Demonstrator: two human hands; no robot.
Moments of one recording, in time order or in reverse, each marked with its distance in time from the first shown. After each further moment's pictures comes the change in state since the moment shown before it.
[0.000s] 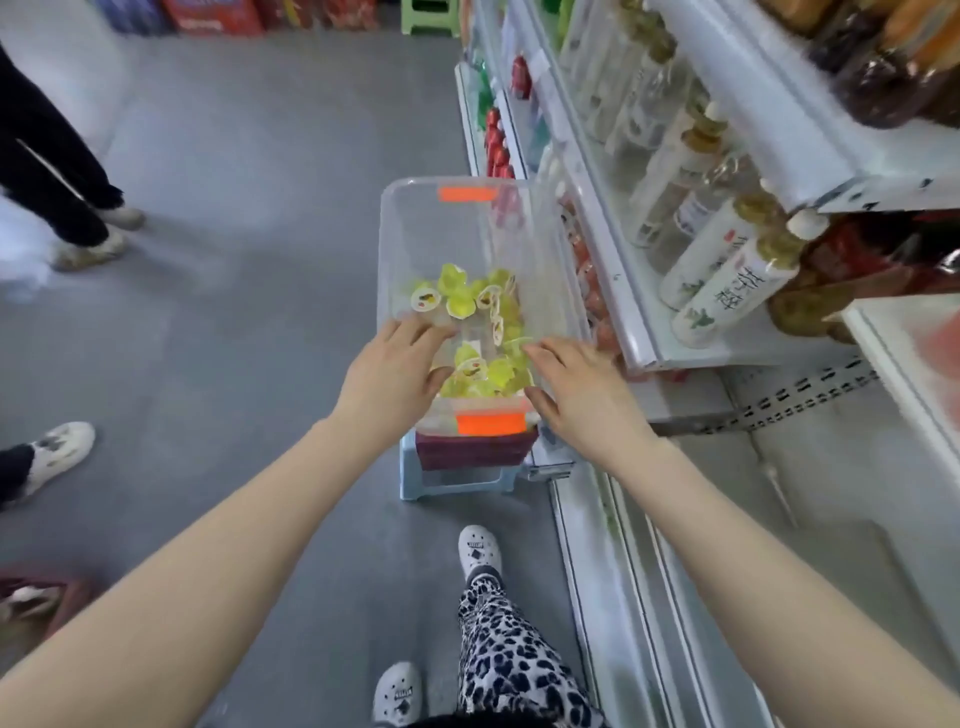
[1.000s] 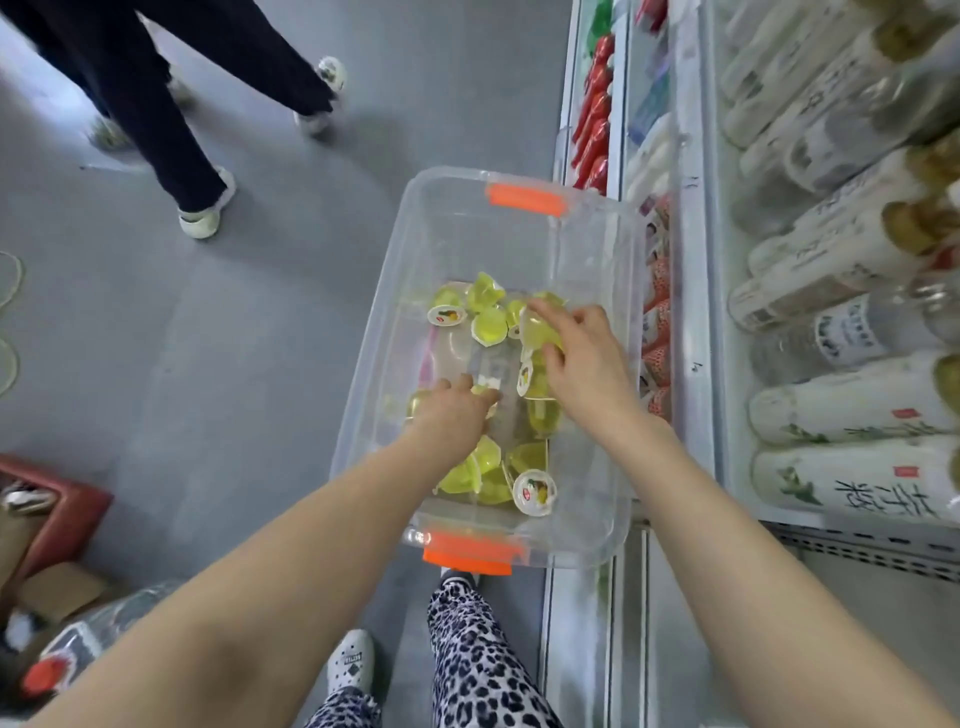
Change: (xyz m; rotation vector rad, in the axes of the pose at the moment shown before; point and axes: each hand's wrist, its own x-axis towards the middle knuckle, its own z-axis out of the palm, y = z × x) left_hand 0.127 -0.034 0.162 0.101 -0.750 -0.360; right_hand 0.186 0.078 0.062 0.421 -0.195 0.192
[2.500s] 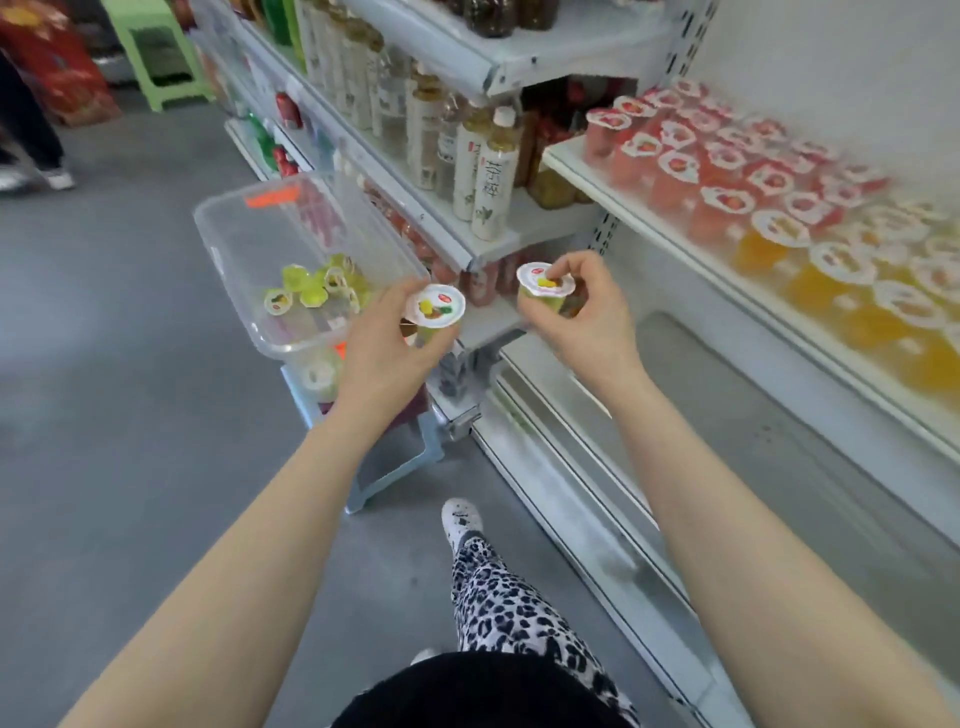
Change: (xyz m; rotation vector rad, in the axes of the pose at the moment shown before) left_hand -0.347 0.057 0.021 -0.770 0.562 0.714; right_hand -0.444 -0.128 -0.026 0.495 0.919 0.381
